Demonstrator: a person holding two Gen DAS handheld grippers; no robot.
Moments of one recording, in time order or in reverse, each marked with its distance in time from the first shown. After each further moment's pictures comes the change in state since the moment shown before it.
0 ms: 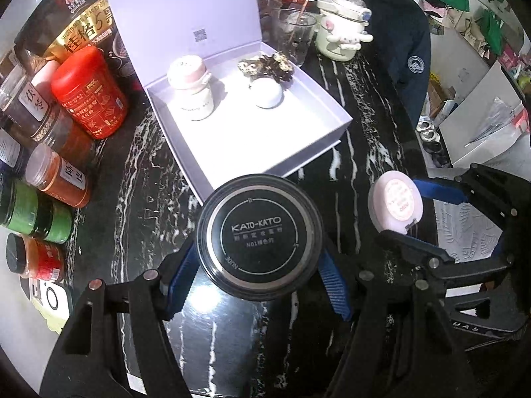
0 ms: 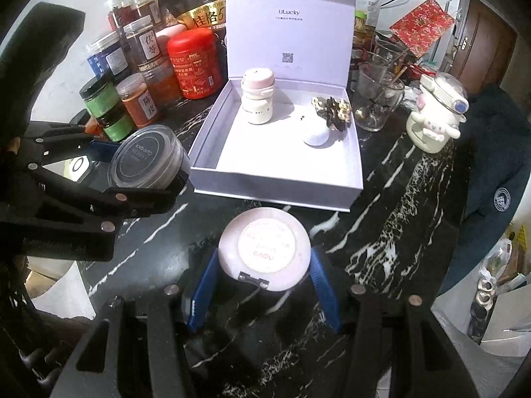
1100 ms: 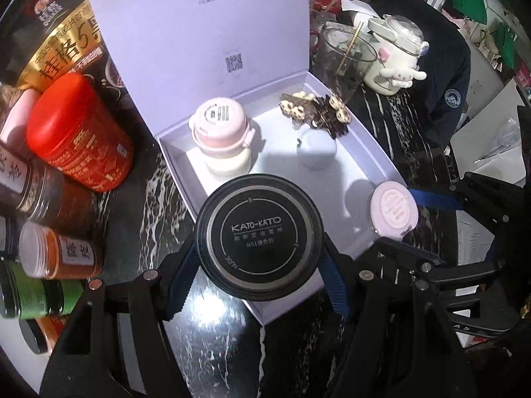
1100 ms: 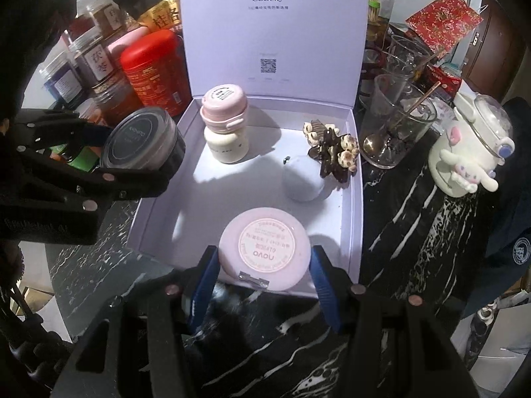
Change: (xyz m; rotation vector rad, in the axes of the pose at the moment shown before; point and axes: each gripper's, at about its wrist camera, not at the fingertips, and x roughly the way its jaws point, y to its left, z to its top) left arm 0.052 0.056 0.102 -0.025 0.020 0.007; right arm 0.086 -0.053 0.096 0.021 0.083 0.022
